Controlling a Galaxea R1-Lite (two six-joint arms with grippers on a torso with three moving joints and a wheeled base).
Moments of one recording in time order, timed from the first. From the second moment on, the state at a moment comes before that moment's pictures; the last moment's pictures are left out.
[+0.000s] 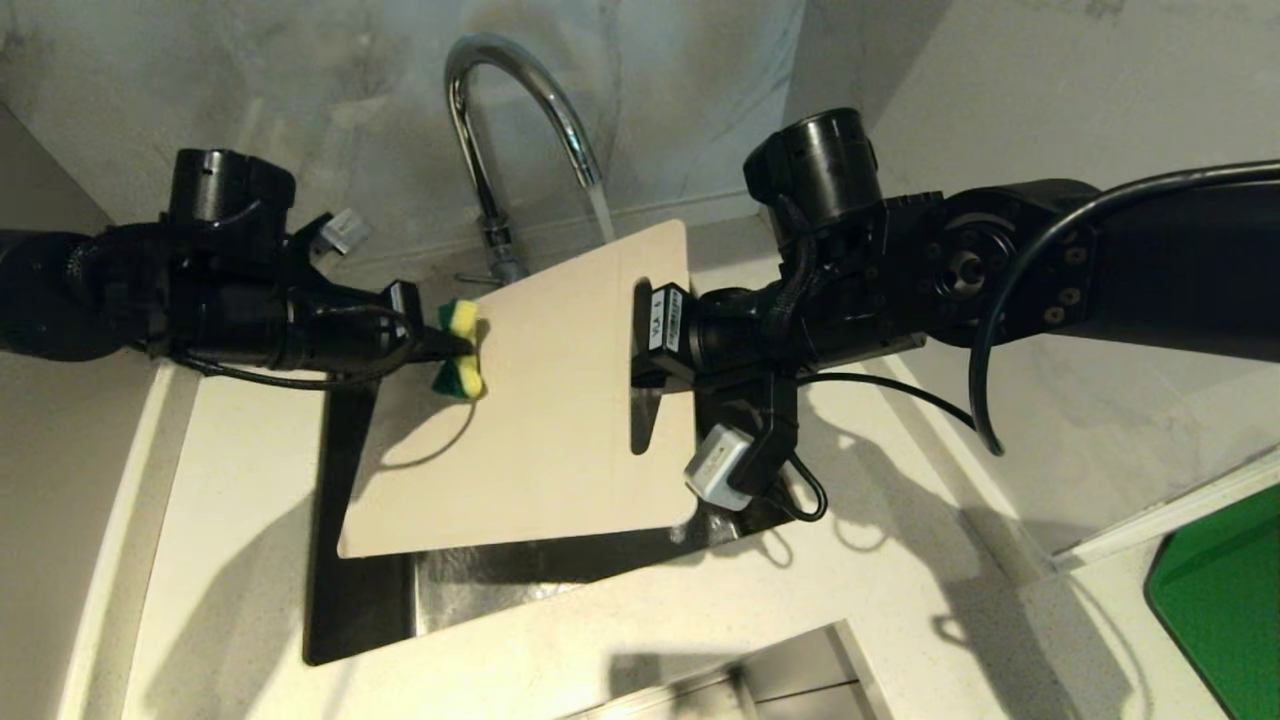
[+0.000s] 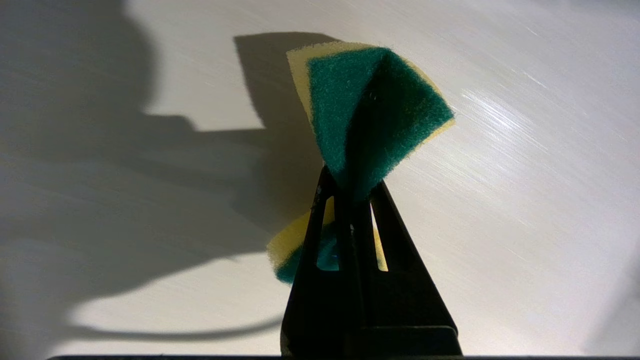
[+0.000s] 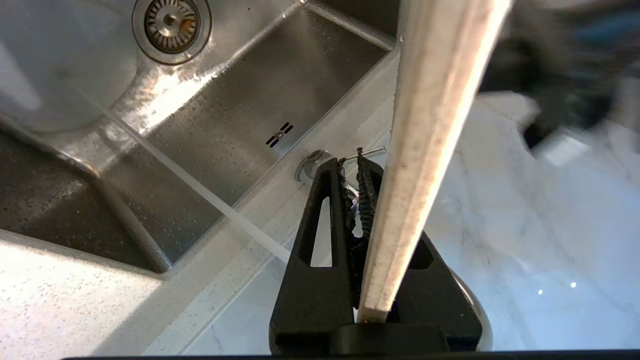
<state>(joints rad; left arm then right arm) -0.34 1.80 -1.49 0.16 -0.34 -0.48 0.55 1.90 -1.73 0.33 0.40 -2.55</state>
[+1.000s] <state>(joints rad) -0.32 1.76 -1.27 0.06 -0.32 -0.46 0.55 1.87 -1.73 0.34 0.40 -2.53</state>
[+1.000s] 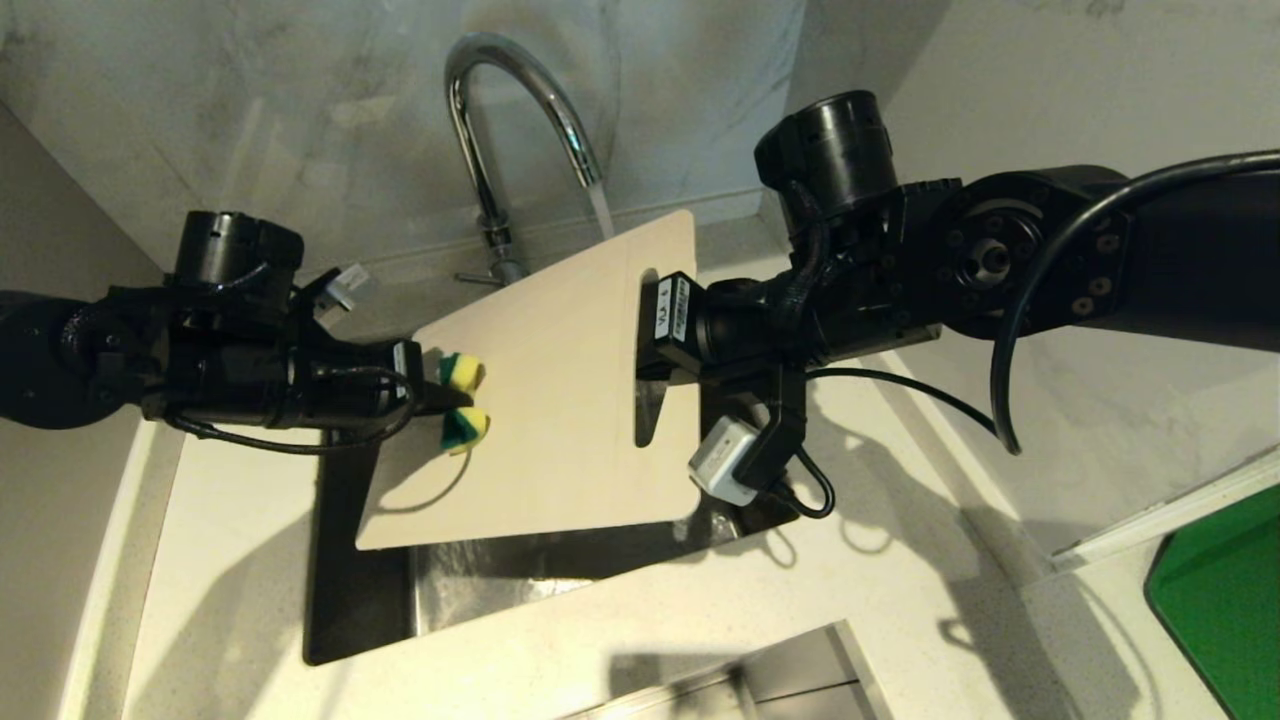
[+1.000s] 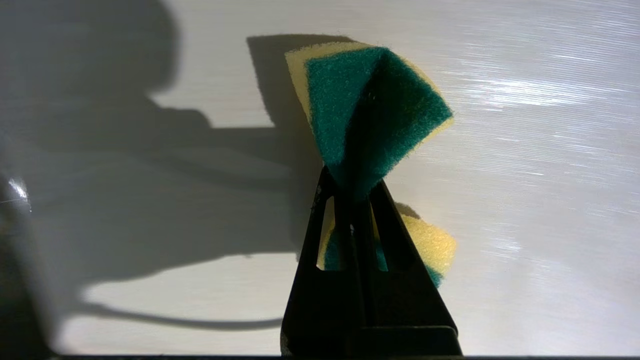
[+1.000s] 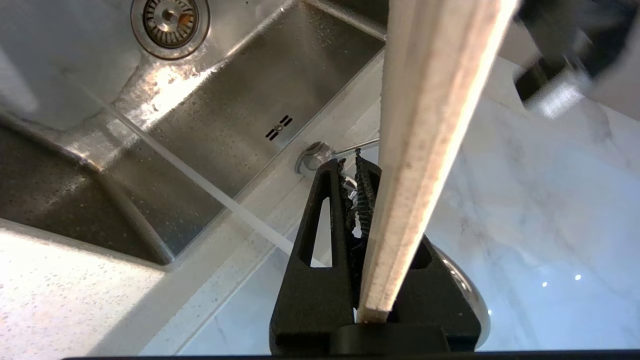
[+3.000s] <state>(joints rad) -0.45 1.64 -1.01 -0.05 -0.29 -0.52 0.54 1.84 -1.72 0.33 0.39 -2.50</state>
